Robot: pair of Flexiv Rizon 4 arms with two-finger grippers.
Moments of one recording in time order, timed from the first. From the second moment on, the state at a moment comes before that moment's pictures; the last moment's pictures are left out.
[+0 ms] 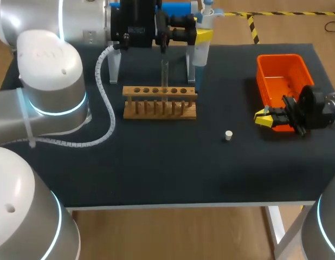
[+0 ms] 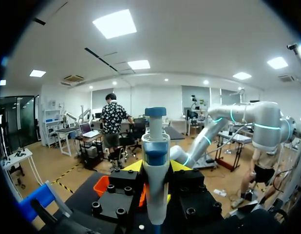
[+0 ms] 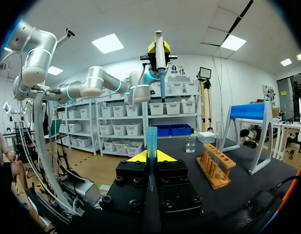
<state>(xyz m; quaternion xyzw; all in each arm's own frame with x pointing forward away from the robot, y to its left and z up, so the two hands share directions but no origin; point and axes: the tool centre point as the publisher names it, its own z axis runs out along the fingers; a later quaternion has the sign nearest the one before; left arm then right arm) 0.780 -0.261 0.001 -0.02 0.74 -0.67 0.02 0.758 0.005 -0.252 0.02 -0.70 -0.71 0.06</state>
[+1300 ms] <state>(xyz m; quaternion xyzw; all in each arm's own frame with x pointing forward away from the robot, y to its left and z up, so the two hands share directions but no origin) 0.780 -0.257 0.011 -0.03 0.74 -0.67 0.02 0.758 0.005 -0.252 0.02 -0.70 -0.71 0.06</state>
